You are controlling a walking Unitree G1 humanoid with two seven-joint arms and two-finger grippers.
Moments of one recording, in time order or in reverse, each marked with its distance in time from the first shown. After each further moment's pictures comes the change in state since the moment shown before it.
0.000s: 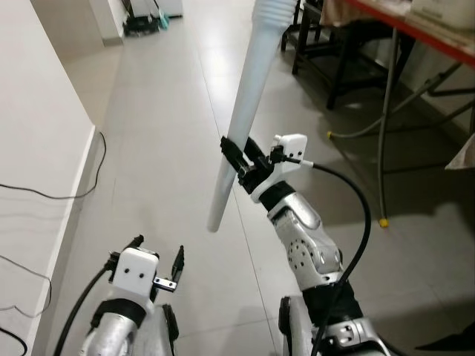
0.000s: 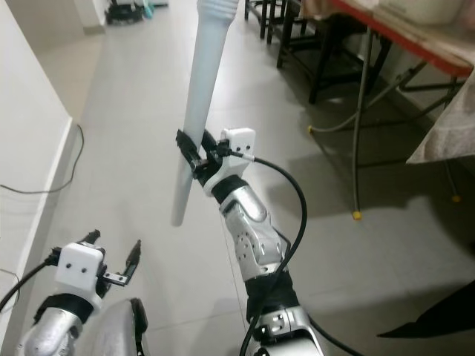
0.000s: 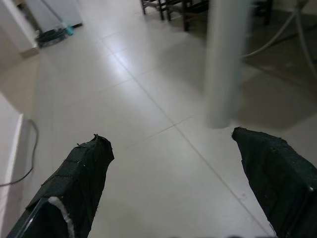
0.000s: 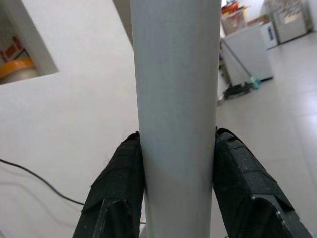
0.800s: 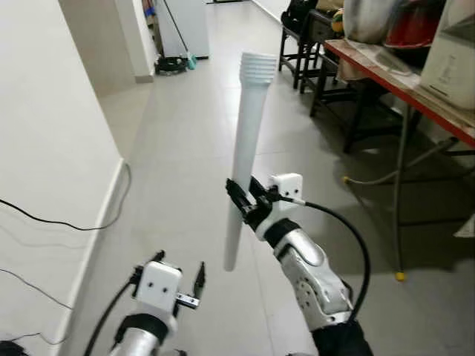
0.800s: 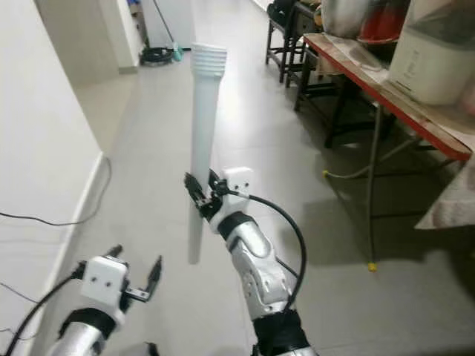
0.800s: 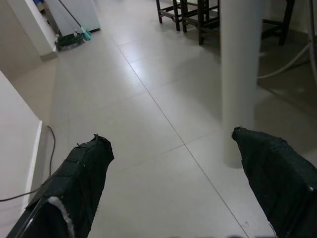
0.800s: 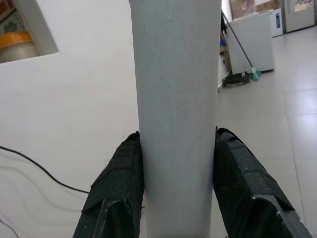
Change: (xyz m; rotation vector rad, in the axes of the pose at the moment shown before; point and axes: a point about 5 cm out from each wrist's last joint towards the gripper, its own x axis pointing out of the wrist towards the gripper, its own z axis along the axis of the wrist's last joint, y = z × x) left arm -0.003 -0.029 -0.004 -0.056 0.031 -0.038; right arm -0.040 -0.009 -0.030 -0.124 0.134 -0.094
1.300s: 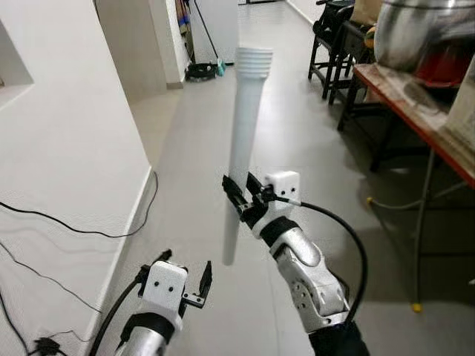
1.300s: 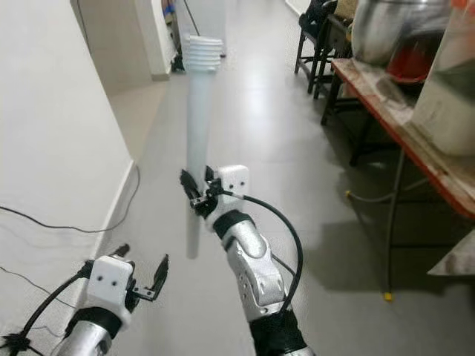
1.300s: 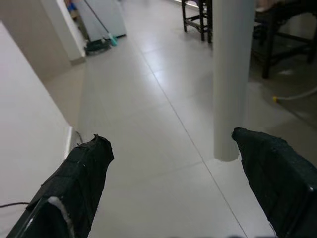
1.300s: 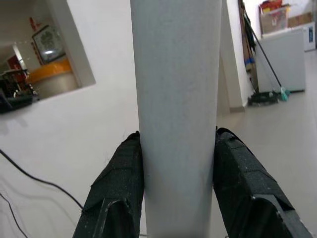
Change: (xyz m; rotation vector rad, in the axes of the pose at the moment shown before) left arm 0.004 0.001 0.003 -0.002 -0.016 0.007; right arm 0.006 0.006 0.009 -0.037 -0.050 0.002
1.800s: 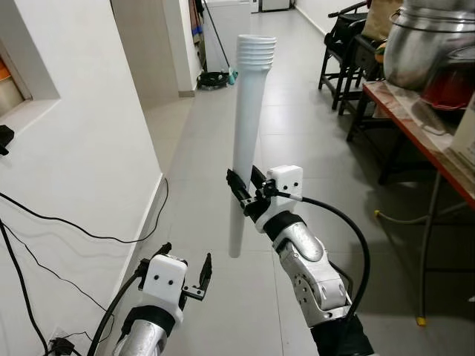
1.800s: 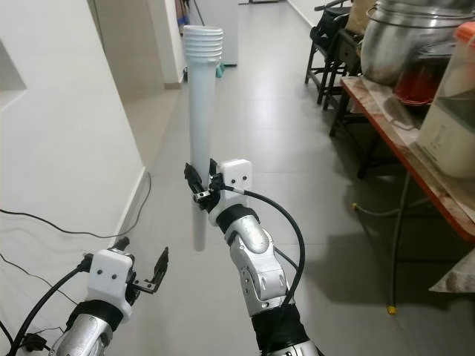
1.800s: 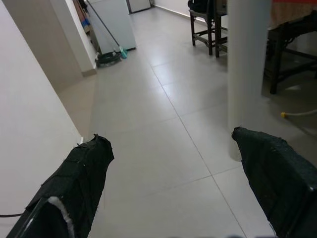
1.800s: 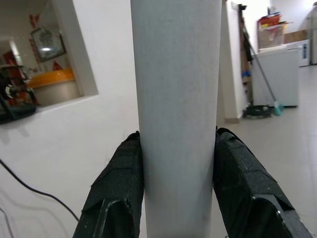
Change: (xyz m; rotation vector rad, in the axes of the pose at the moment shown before) left arm 0.006 0.006 0.006 0.007 -0.030 0.024; right arm 0.005 -0.003 0.003 -0.057 -0.007 -0.027
